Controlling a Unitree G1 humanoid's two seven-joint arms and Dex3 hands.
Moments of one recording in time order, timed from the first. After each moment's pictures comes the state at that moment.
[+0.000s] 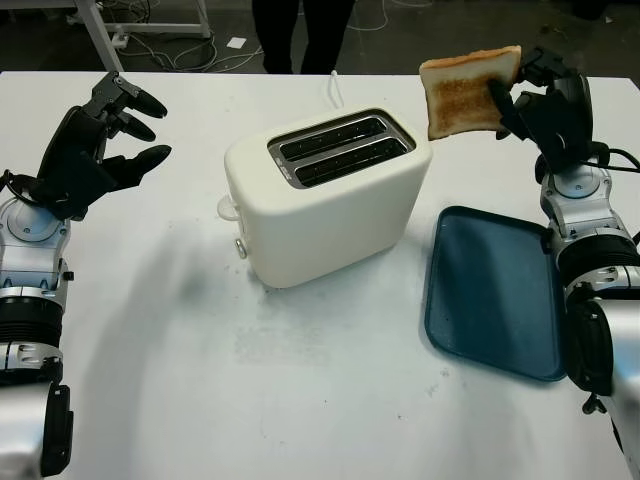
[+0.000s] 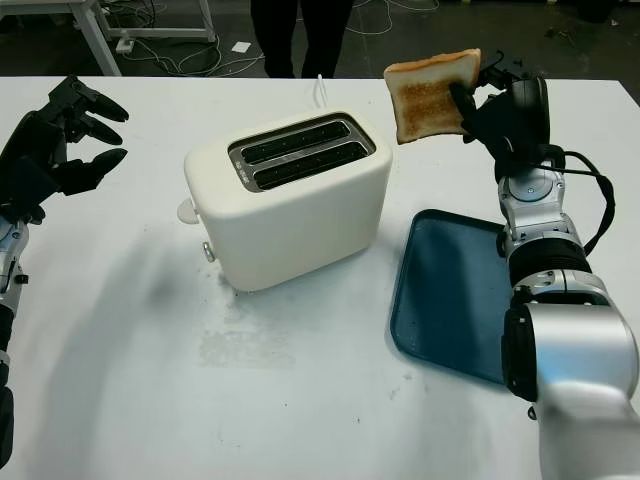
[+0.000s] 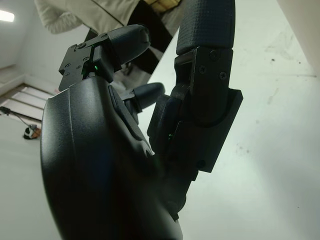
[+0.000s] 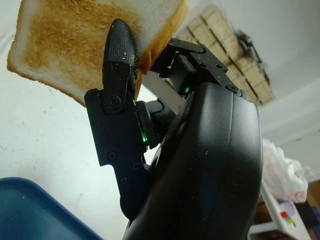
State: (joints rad) left arm -0.63 0.61 0.14 0.64 0.01 -0.44 -0.35; right arm -1.00 -0.49 -0.09 1.21 -0.16 -0.40 -0.09
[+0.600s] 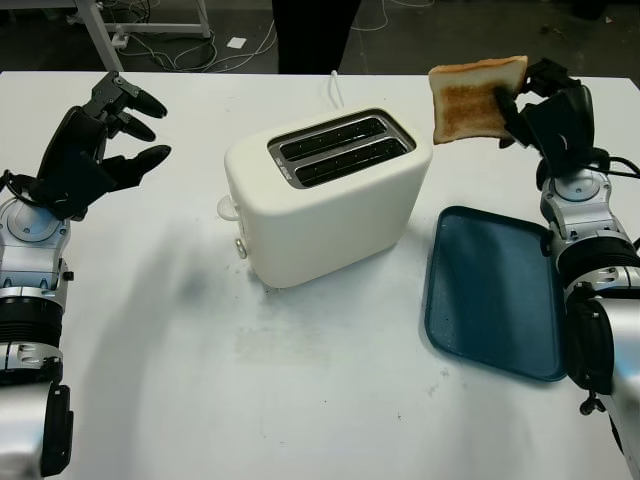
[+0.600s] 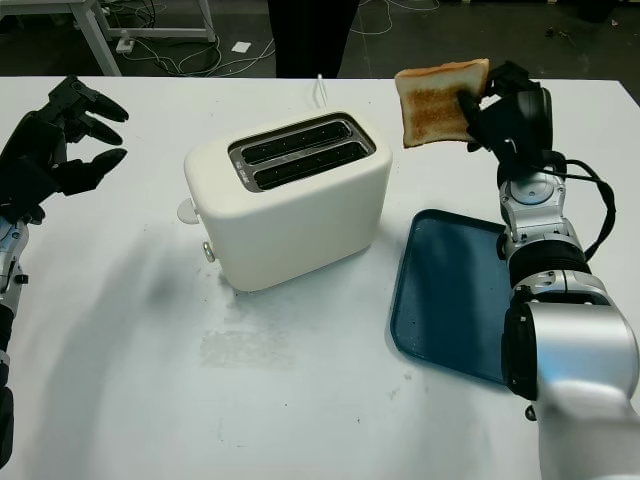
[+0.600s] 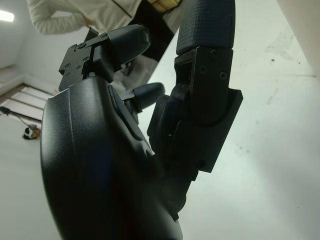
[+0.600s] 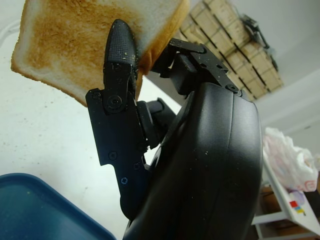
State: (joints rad) left arm -0.63 0.61 0.14 0.65 0.02 -0.45 -0.34; right arm -1.00 -0.49 -0.10 1.23 -0.14 -0.37 -0.08
